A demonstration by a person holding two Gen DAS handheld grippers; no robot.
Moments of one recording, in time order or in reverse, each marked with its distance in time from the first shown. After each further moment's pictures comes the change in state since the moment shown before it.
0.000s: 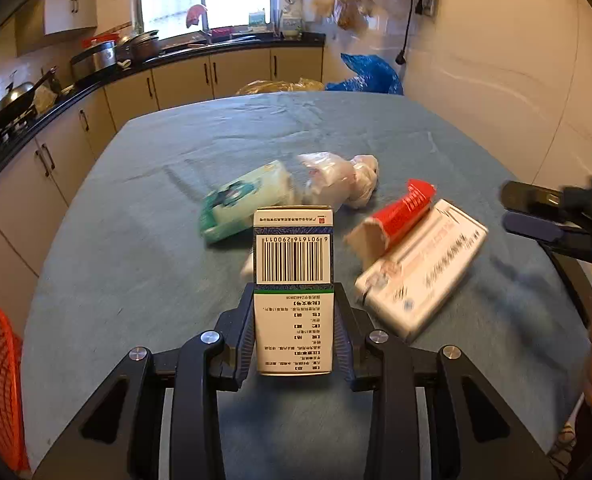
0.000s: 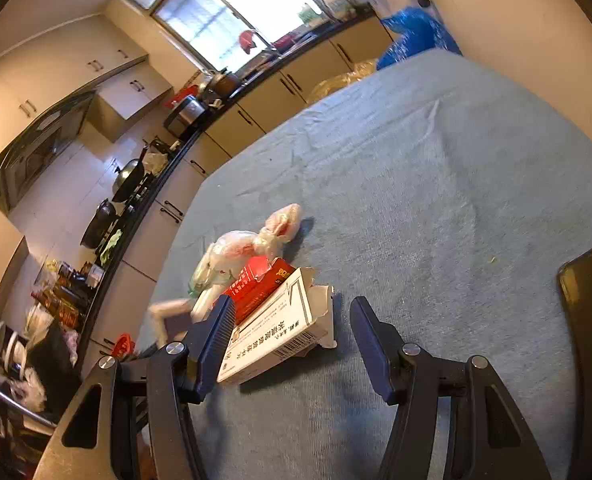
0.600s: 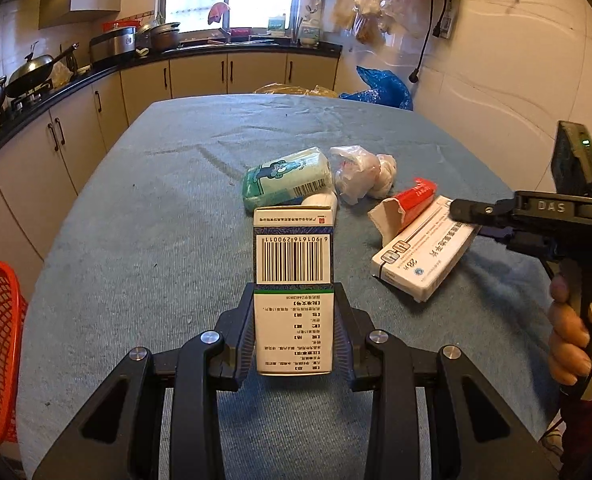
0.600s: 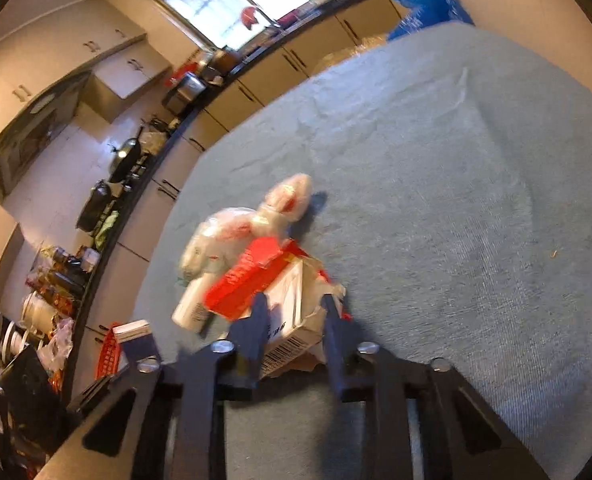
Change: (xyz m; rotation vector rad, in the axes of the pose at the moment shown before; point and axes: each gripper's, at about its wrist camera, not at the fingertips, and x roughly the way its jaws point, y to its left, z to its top) left arm -0.023 0.033 -0.030 -0.088 -0.029 -0.027; right arm 0.042 0.012 -0.003 -0.032 0.064 0.019
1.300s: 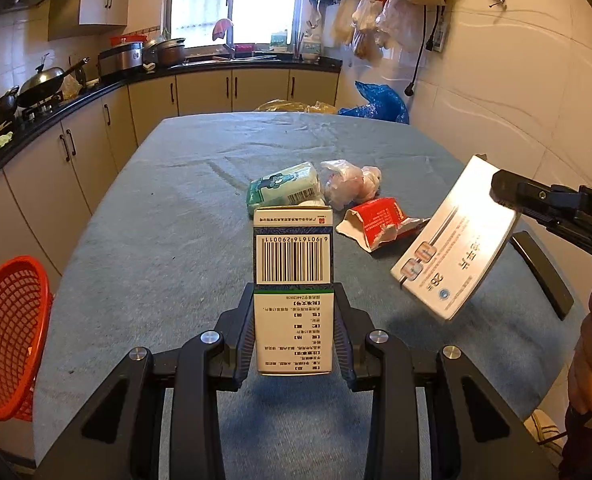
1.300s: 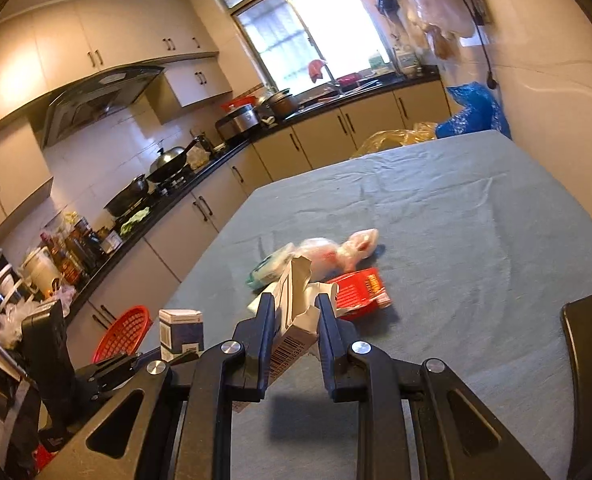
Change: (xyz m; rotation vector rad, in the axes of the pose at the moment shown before) left arm -0.044 -0.007 -0.011 0.009 -0.054 0.024; right arm -0.078 0.079 -0.043 -0.267 -0.198 0.002
